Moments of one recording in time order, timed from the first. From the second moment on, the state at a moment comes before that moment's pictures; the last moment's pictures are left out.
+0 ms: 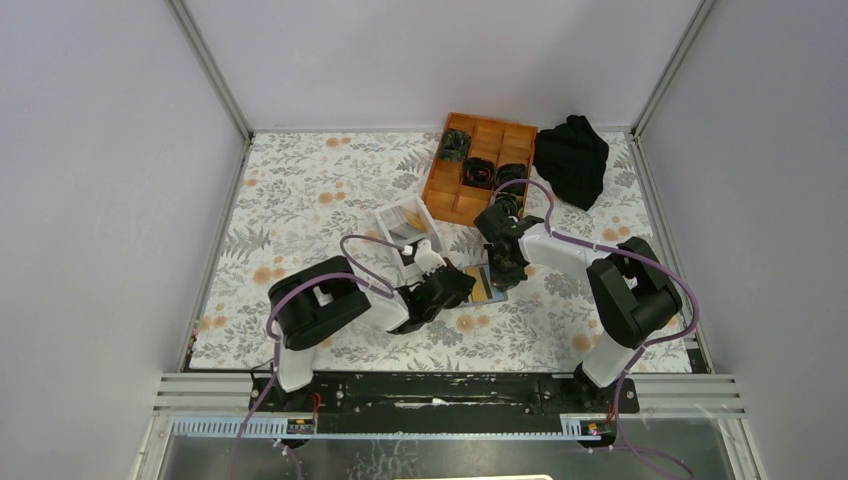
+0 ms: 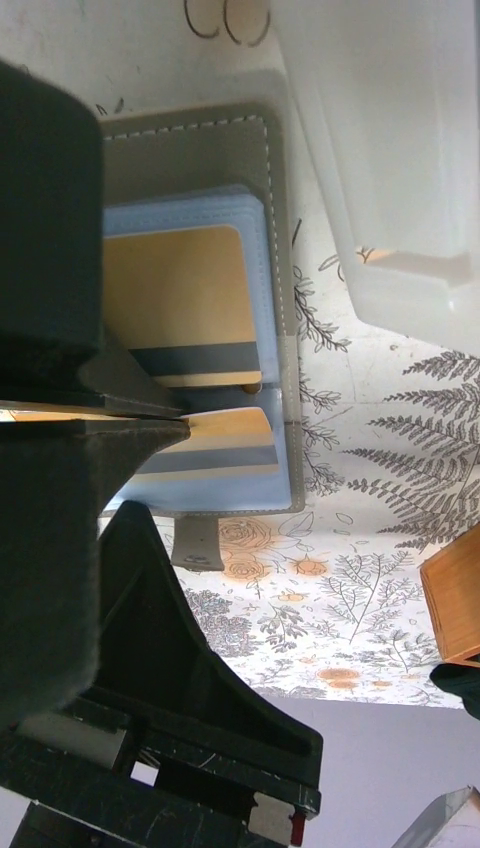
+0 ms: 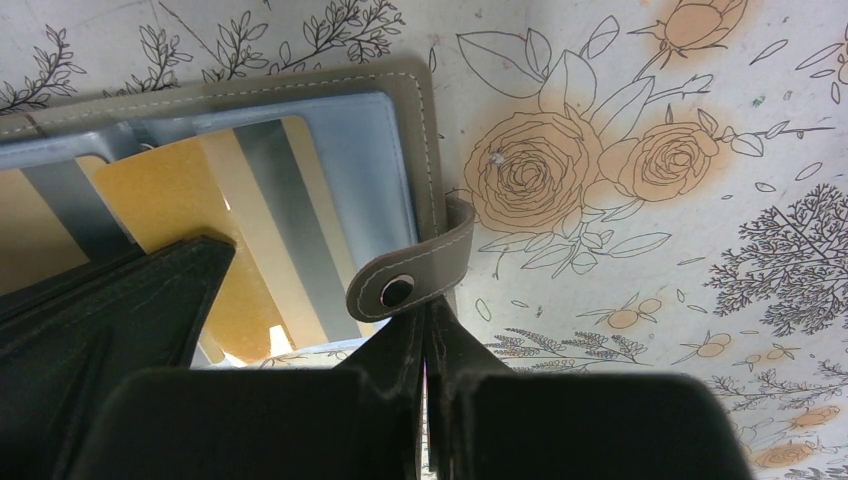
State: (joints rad) left arm -1.03 1.91 0.73 0.61 -0.43 -1.27; right arm 0.60 1.70 1.01 -0.69 0.14 0.51
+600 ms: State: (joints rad) left arm -1.02 1.89 0.79 0.52 -0.38 -1.18; right arm 0.60 1.71 1.01 -0.69 0.14 0.50
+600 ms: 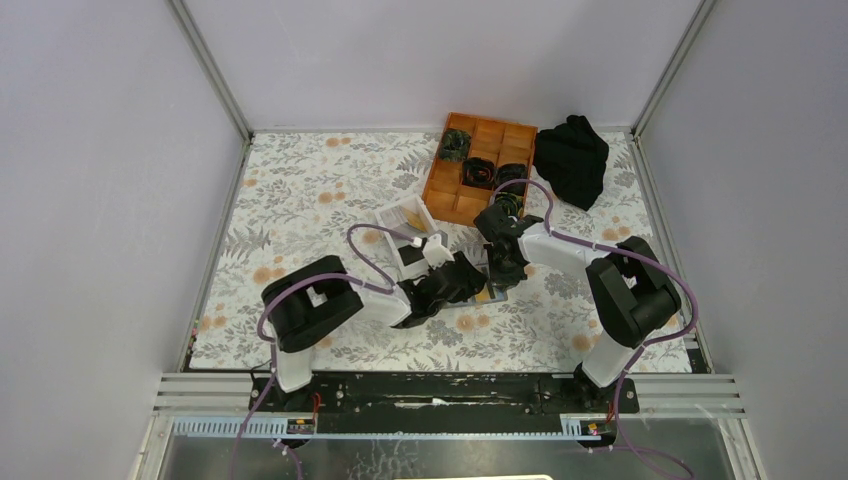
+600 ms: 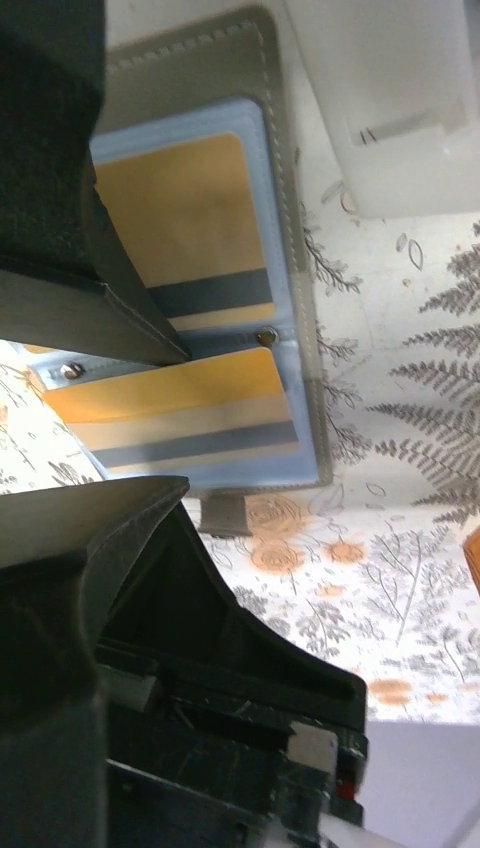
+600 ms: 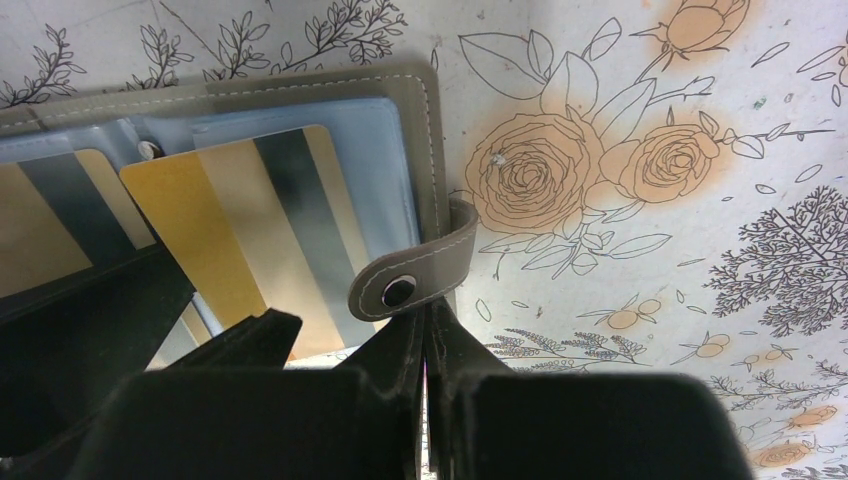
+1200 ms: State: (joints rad) left arm -1.03 1.80 0.90 0.11 -0.39 -1.13; right arm 0.60 1.70 1.01 -0.69 0.13 0.51
